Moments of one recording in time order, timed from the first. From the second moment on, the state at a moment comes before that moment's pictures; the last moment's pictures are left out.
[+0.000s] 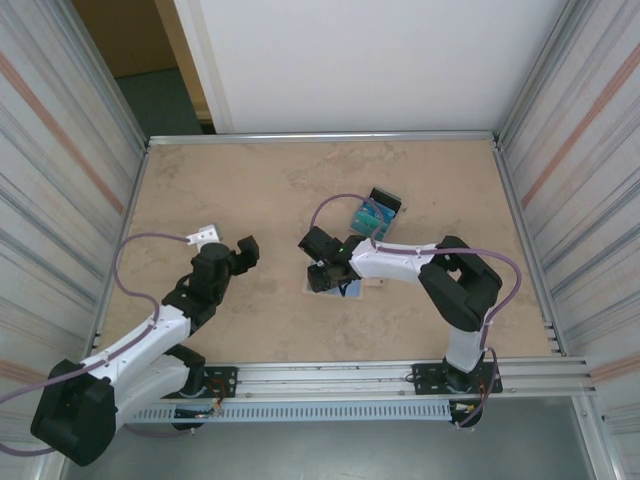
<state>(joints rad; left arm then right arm) -0.47 0.92 0.37 0.04 -0.39 -0.60 0.92 1.83 1.14 -0.52 0.09 0.51</state>
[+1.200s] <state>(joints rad) -0.47 1.03 0.43 0.02 -0.28 -0.55 0.85 1.67 1.03 -0.60 0.13 0.65</state>
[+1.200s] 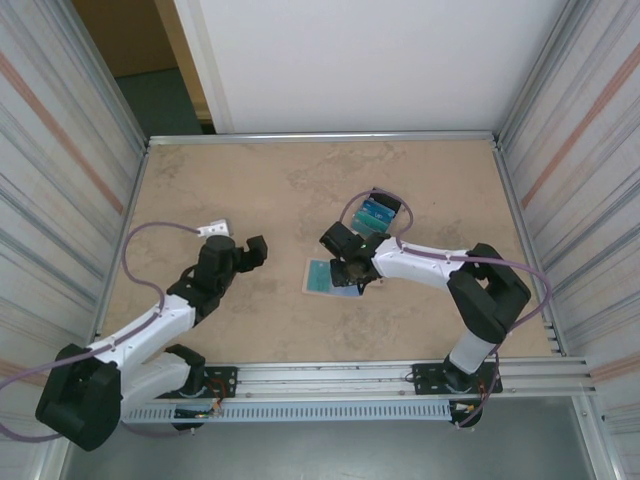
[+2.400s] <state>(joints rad) -0.66 1.22 0.54 0.03 -0.31 -0.44 0.75 1.65 0.95 -0.55 0.10 0.64</state>
